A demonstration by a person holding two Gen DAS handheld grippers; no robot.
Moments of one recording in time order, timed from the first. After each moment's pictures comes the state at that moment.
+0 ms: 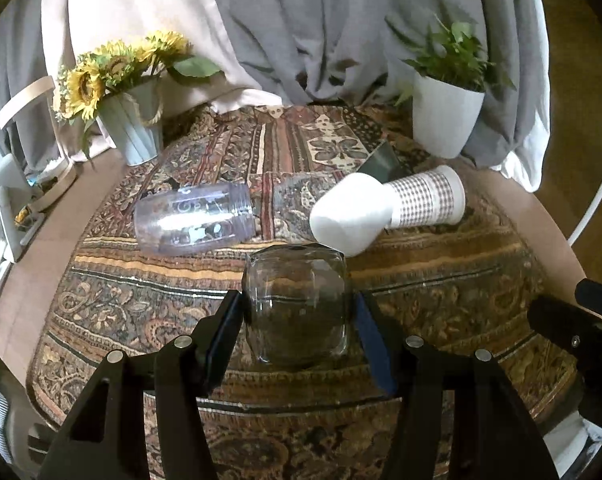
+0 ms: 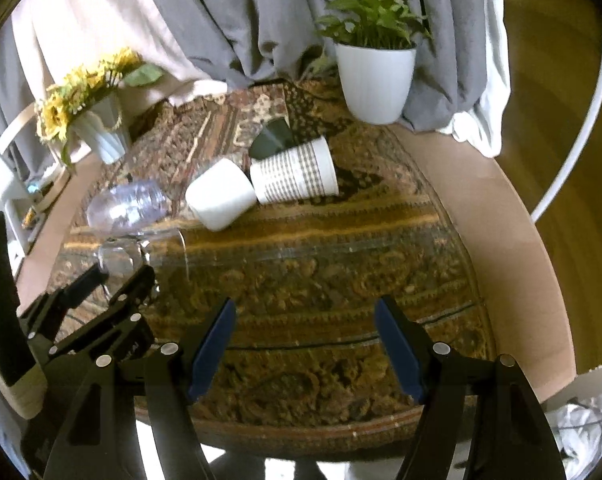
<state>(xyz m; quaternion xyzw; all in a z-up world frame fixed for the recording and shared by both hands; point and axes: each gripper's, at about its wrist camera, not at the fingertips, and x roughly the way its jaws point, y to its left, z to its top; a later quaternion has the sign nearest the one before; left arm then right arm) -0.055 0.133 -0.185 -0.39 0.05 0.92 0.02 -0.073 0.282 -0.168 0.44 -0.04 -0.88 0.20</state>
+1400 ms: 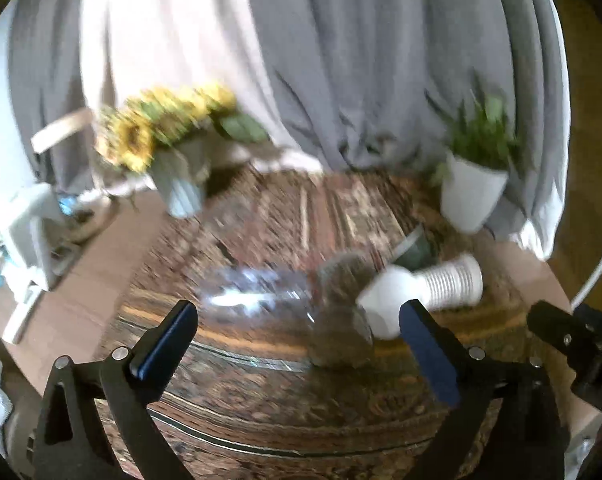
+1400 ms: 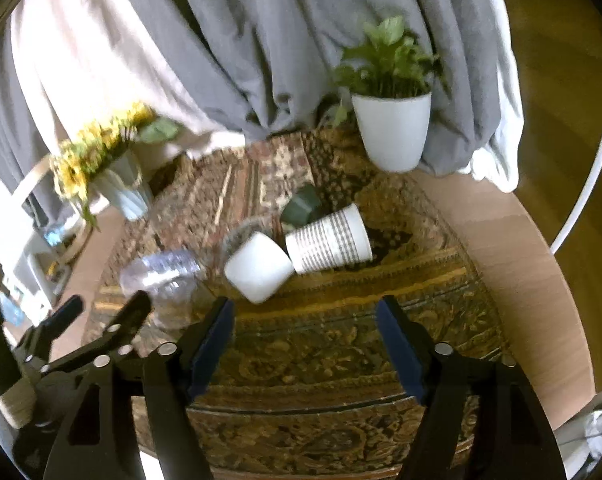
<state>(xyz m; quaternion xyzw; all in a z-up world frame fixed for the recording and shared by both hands) -0.055 0.096 -0.103 -0.31 0.02 0.95 -0.04 -0.085 0.270 -0.119 0.37 -0.11 -0.90 0.20</state>
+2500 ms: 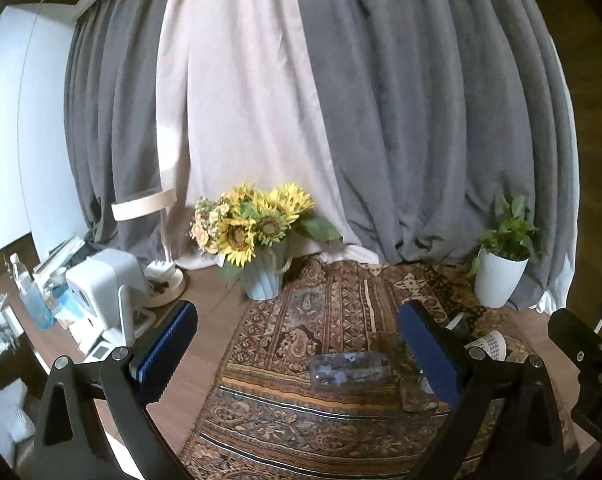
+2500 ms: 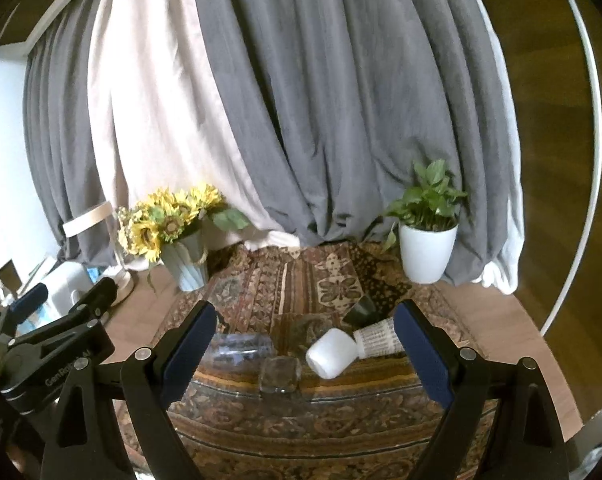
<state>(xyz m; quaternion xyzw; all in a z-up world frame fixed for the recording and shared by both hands) 0.012 0.012 -0.003 -0.18 0.03 0.98 -0.08 0.016 0.217 -0.019 0.19 -0.08 -0.96 0.20</state>
